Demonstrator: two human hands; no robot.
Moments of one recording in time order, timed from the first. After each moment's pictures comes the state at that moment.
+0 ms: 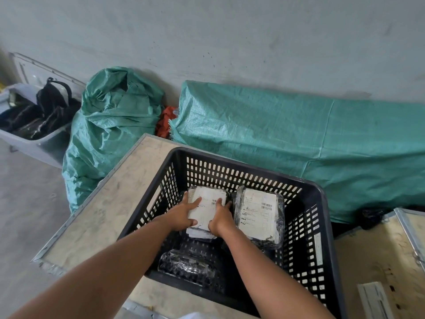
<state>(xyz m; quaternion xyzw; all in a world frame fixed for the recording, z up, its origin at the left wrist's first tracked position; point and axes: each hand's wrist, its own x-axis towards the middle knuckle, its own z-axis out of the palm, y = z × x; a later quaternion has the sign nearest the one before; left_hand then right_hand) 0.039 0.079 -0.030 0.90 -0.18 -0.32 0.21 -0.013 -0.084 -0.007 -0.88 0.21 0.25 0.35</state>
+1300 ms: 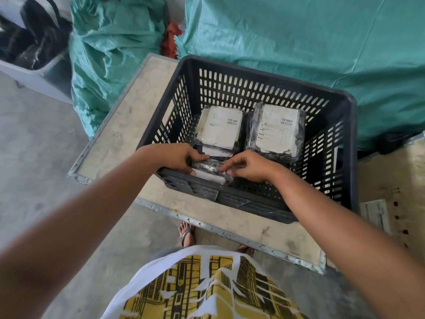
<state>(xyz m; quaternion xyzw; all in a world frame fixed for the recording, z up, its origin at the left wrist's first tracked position) -0.041 0.130 0.056 0.84 -0.30 -0.44 0.13 -0.111 -0.127 0.010 -0.82 -0.05 0.31 0.48</state>
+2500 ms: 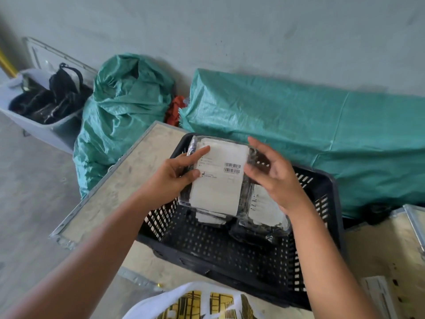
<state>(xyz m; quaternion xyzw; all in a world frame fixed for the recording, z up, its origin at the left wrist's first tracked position) -0.011 0.123 0.126 0.73 -0.22 -0.13 0.63 -0.060 -0.154 0.152 -0.77 -0.07 -0.03 0.64</state>
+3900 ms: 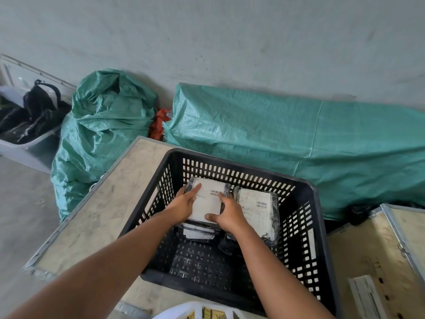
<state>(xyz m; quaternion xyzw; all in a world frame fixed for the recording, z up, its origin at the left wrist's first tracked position) 0.044 0.063 -0.007 0.90 -0.14 -0.21 0.34 -0.029 -0.116 0.023 -0.90 0.17 0.13 0.38</state>
